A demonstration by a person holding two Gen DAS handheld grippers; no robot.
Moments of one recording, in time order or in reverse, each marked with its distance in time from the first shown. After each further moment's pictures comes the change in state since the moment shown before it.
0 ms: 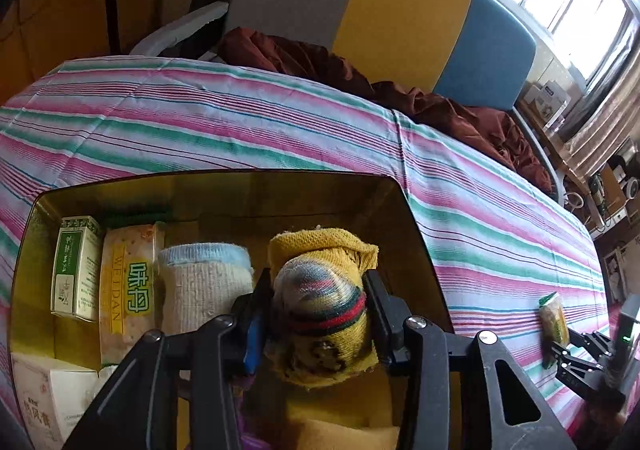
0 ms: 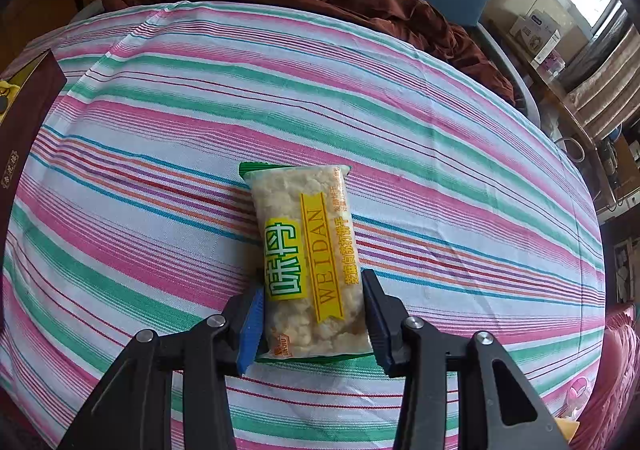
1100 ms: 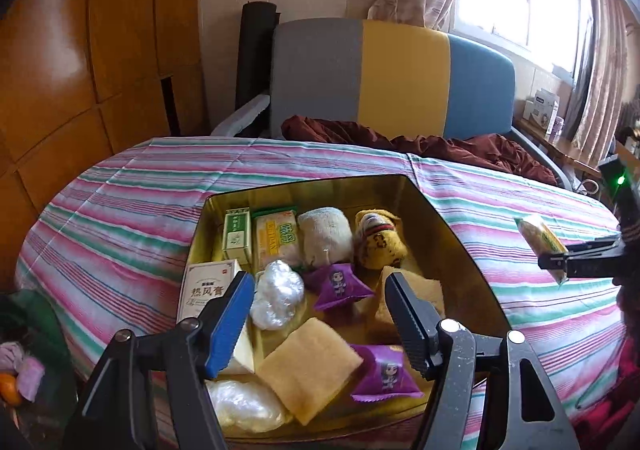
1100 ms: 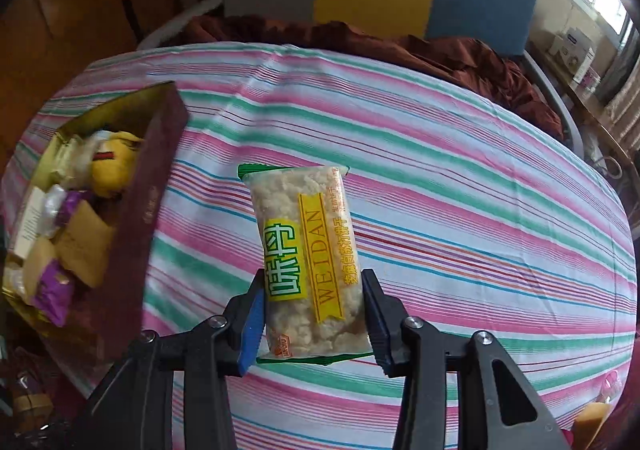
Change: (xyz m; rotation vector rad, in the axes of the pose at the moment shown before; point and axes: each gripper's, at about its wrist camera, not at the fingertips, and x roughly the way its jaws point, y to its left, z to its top) left arm -0.156 0.031 -0.125 0.134 -0.331 0.185; right arm -0.079 0.107 0.024 -0.021 -0.096 0.217
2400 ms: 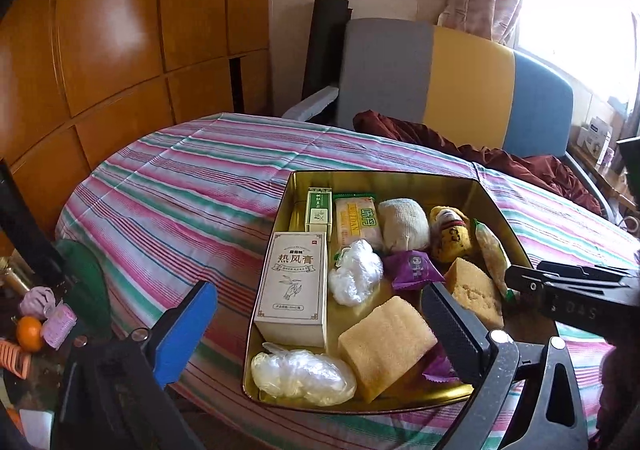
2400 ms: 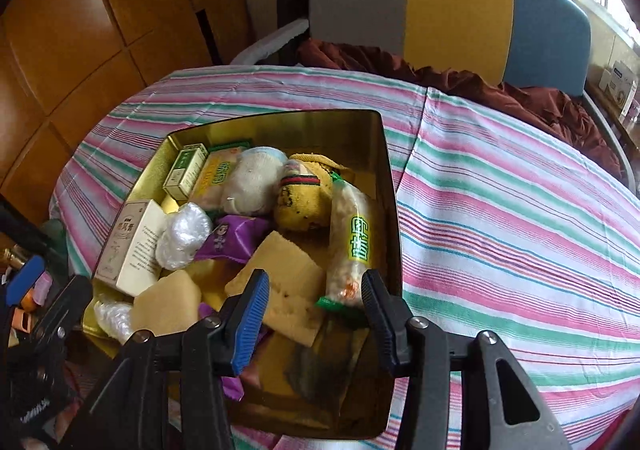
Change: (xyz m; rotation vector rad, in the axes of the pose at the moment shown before) left arm -0.015 0.042 -0.020 -0.145 0.011 0.175; right arm -0.014 0.154 0.002 -0.045 -0.119 0.148
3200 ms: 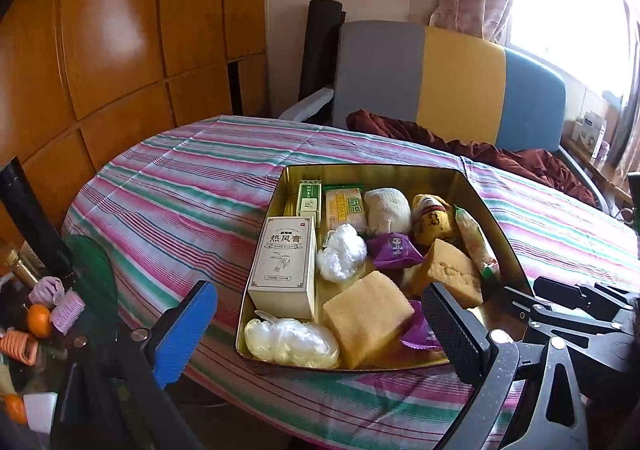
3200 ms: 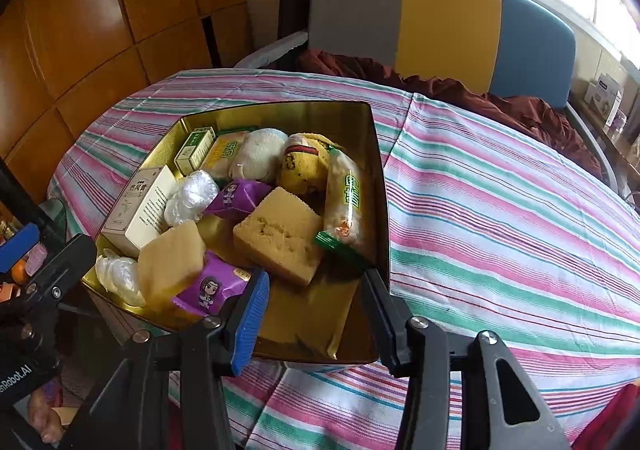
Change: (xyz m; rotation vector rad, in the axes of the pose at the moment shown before) left arm -0.029 -0.016 -0.017 0.021 -0.018 0.016; right arm -0.024 0.008 -0.048 -0.035 -0.055 -0.047
